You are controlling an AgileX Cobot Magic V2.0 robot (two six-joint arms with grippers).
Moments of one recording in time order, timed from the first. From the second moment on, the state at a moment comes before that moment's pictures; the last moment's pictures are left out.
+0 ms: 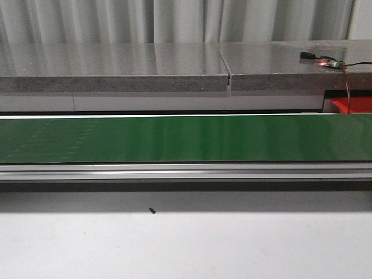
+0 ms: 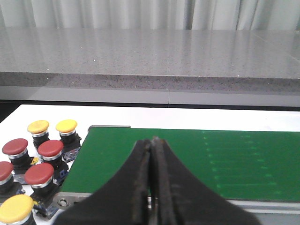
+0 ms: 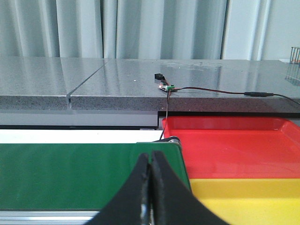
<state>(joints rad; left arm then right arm) 0.00 0.19 -0.22 -0.02 0.23 0.01 -0.07 -0.01 0.03 -0.03 -0.02 0.03</state>
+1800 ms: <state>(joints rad) 0.60 1.31 -0.91 -0.16 0.84 -0.07 -0.07 -0.01 0.03 -0.03 -0.02 0.03</state>
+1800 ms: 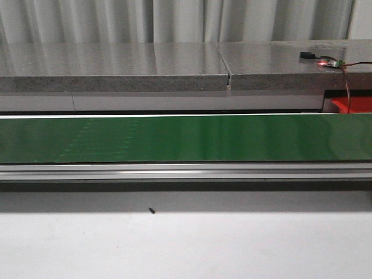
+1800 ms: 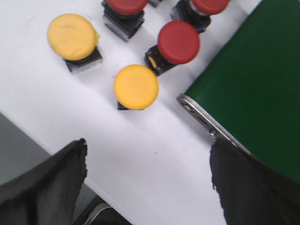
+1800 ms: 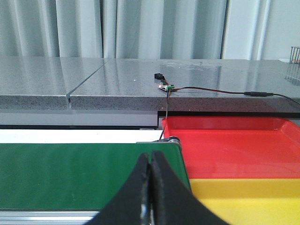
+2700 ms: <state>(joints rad) 0.61 1.67 -1.06 -0.19 0.83 -0.07 -0.07 -0.01 0.03 -0.03 -0.02 0.03</state>
